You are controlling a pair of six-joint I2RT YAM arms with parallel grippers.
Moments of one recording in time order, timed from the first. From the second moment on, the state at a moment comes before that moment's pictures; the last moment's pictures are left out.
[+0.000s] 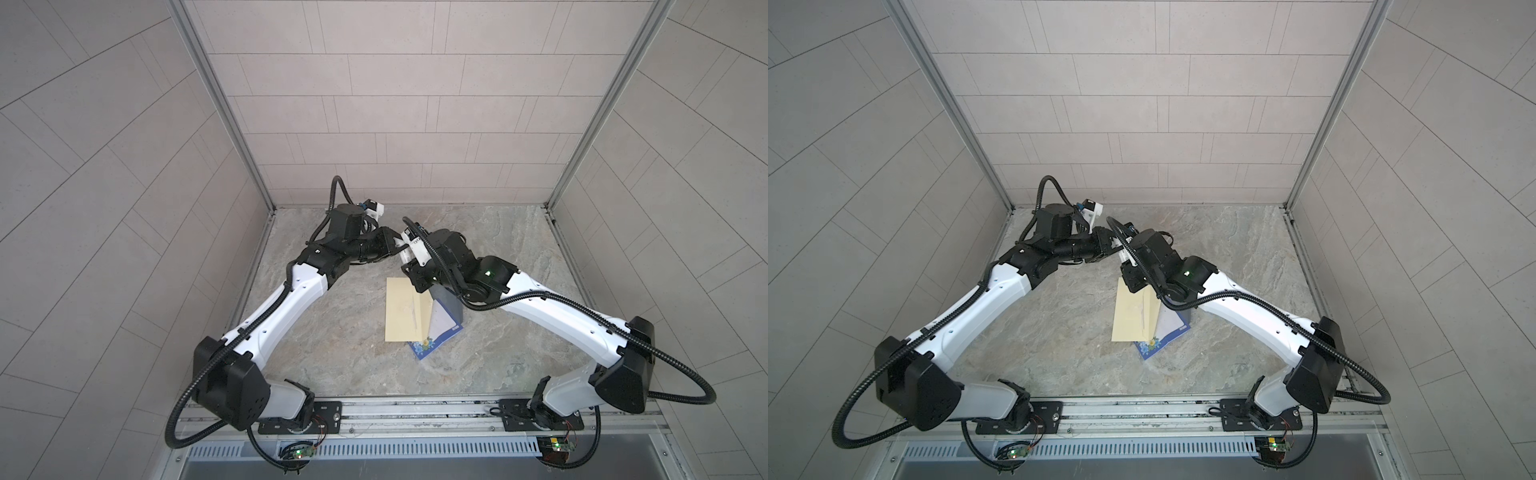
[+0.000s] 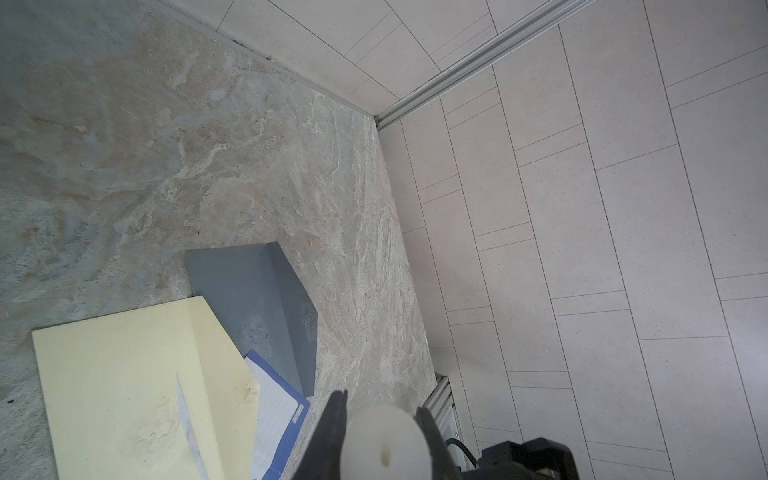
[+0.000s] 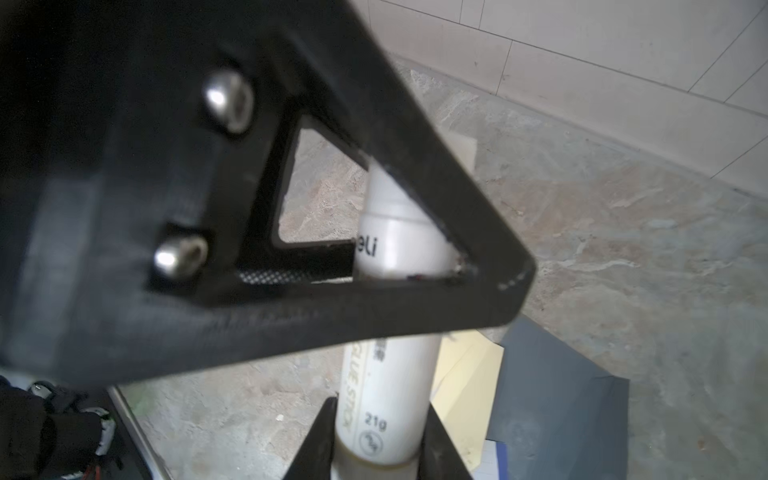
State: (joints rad) left arm -0.45 1.39 1.26 -0.34 0.54 -0.78; right arm 0.84 1.48 1.41 -0.57 0.07 0.23
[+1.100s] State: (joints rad) left arm -0.41 1.25 1.15 0.07 0.93 -0.71; right arm 0.54 1.08 0.96 0.27 -0.62 0.76
